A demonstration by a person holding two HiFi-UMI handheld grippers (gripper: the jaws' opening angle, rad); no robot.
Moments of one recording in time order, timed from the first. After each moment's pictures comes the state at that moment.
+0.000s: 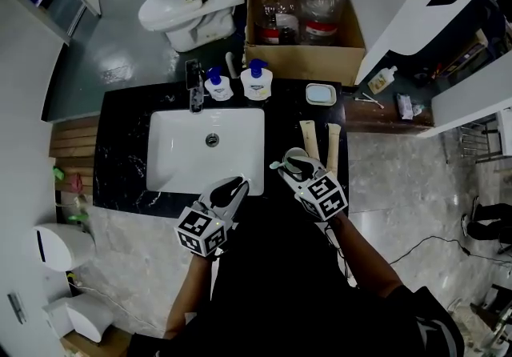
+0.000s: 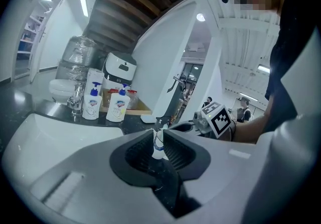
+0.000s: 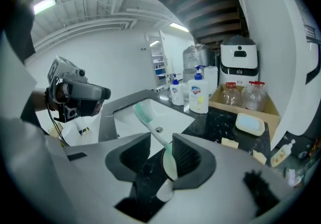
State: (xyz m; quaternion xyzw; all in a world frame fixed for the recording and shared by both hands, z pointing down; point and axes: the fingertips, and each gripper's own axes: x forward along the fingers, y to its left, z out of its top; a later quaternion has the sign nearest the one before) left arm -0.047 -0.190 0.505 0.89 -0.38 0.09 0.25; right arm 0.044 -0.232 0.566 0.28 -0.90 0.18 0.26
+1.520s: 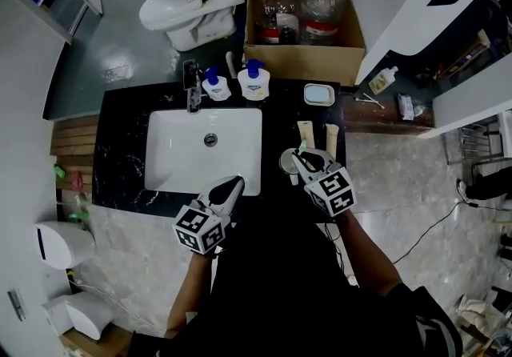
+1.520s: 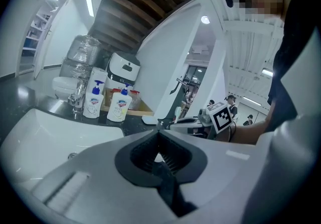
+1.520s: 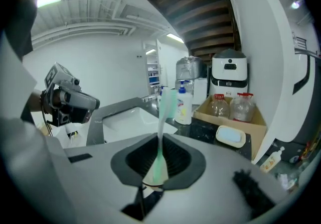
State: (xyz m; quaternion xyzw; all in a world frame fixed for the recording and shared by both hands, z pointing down) left arm -0.041 -0.198 0.508 0.88 -0.40 0.08 0.27; right arm 0.082 -0.264 0.543 0.33 -0.90 0.14 0.23
